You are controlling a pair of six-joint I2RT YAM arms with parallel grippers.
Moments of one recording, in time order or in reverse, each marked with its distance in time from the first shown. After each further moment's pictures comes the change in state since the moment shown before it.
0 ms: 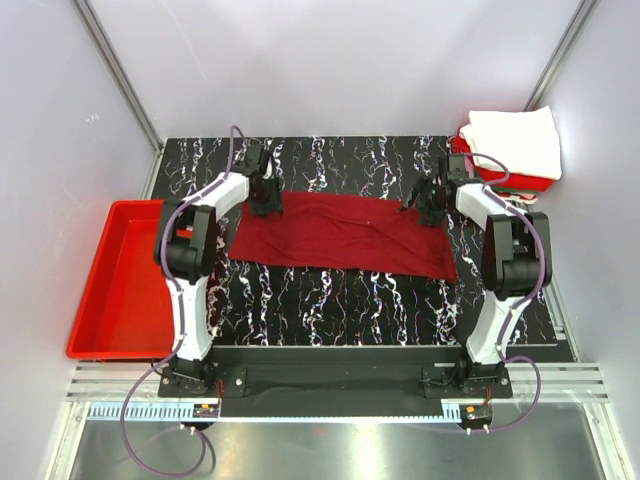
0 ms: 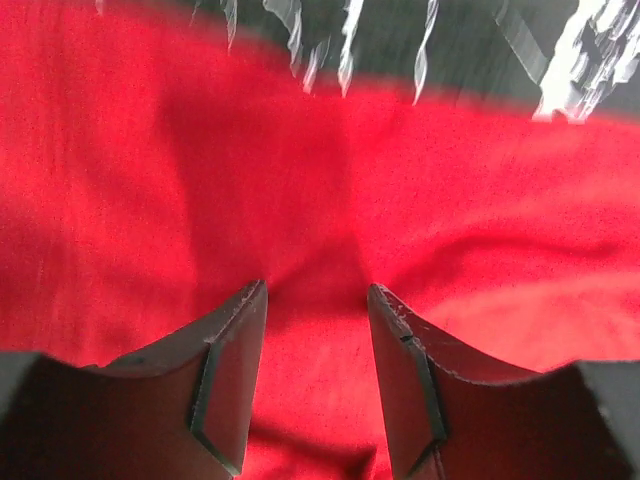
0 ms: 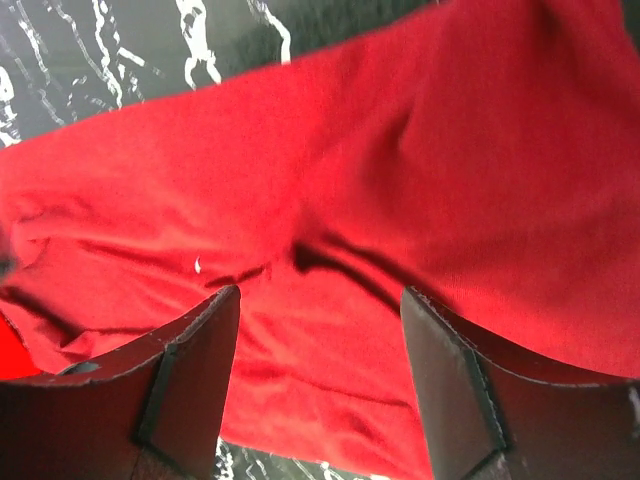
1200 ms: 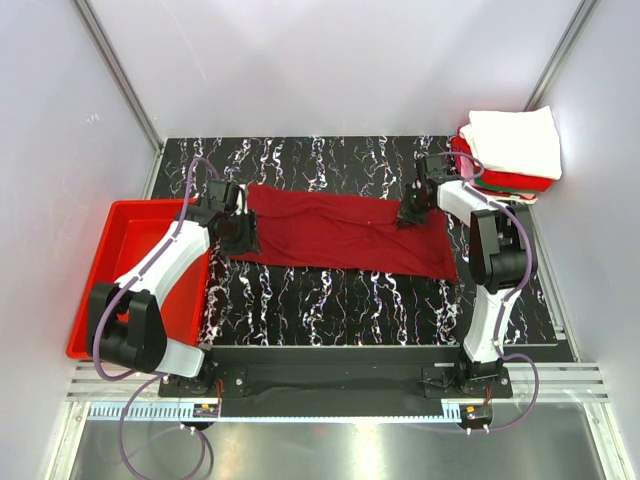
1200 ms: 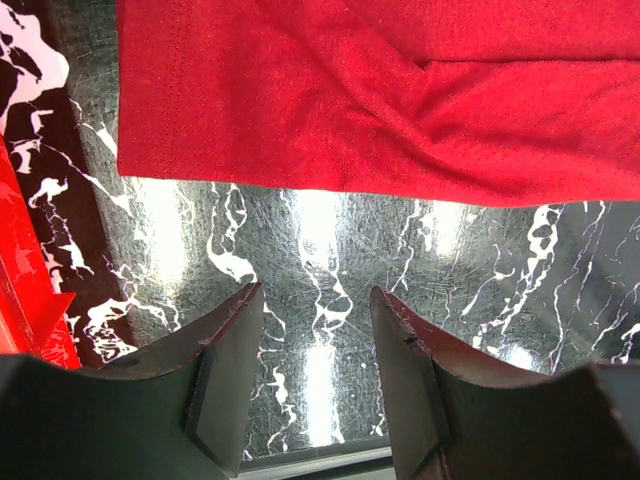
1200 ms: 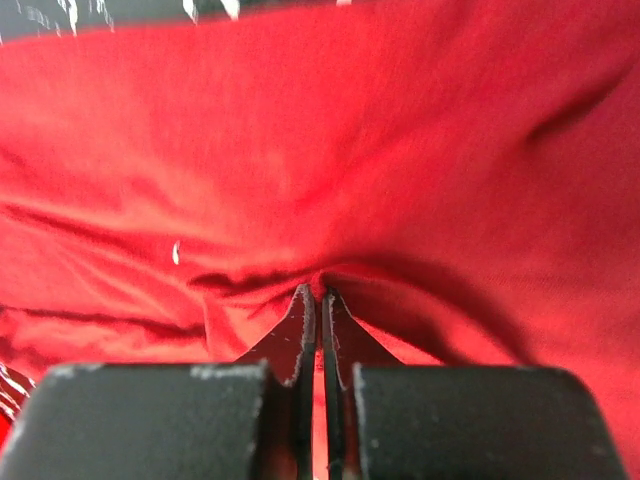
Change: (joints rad) left arm -0.007 -0.760 -0.623 -0.153 0.013 0.035; right arm 0.092 0.126 0.118 -0.088 0.030 -0.113
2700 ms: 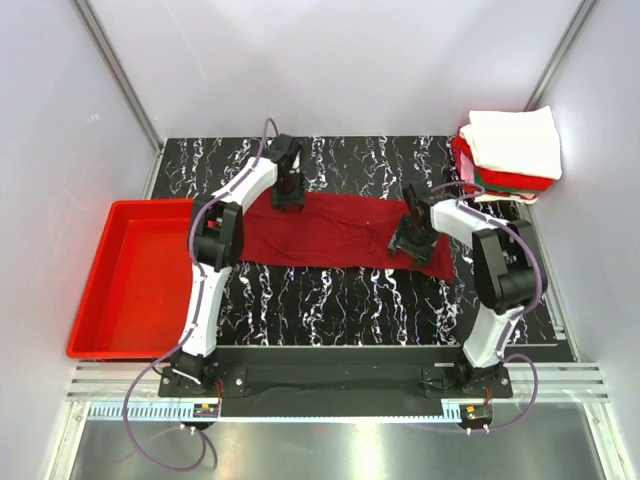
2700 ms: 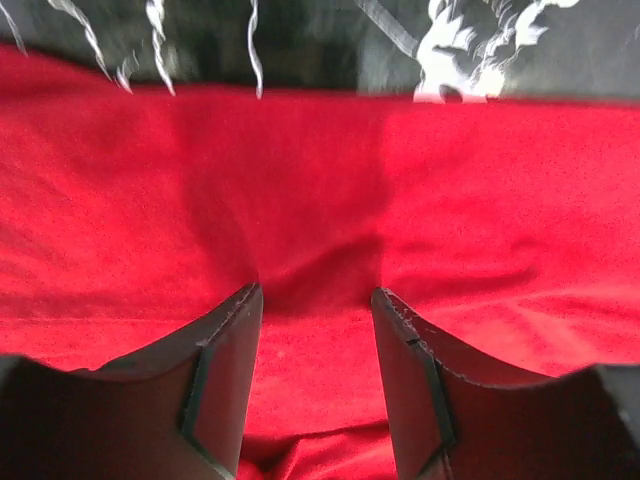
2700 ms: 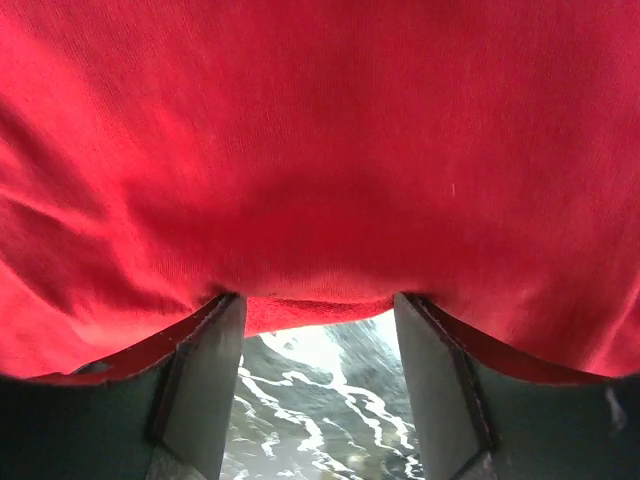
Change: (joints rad) left arm -0.098 0.995 1.060 -0.193 -0.050 -0.018; right arm 0.126 -0.200 -0.269 -0.195 0.229 0.235
